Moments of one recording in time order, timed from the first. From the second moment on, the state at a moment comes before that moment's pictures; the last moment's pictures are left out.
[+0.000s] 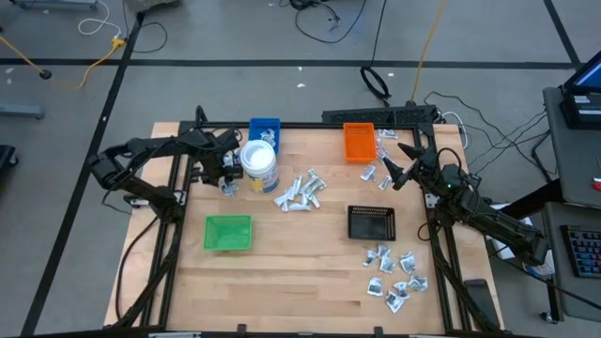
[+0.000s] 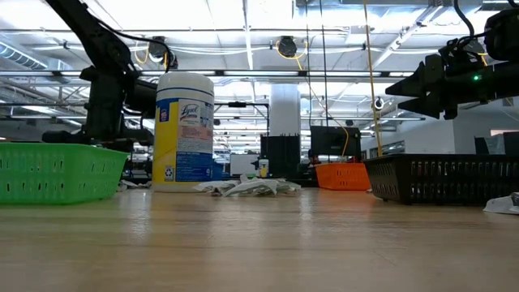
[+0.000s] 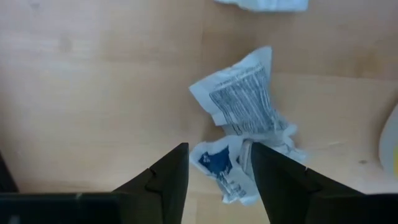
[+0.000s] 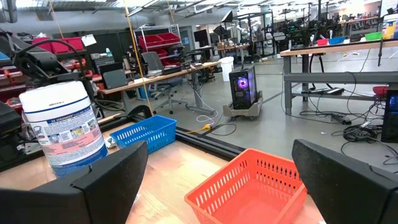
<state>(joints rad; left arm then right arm) 0.75 1.44 0.71 -0.88 0.19 -0.90 -0.57 0.05 0.01 0.08 0.16 0.17</state>
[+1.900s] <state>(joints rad) 1.05 1.59 1.20 -1.22 0.05 -0.68 -0.57 0.05 0.01 0.08 0.16 0.17</state>
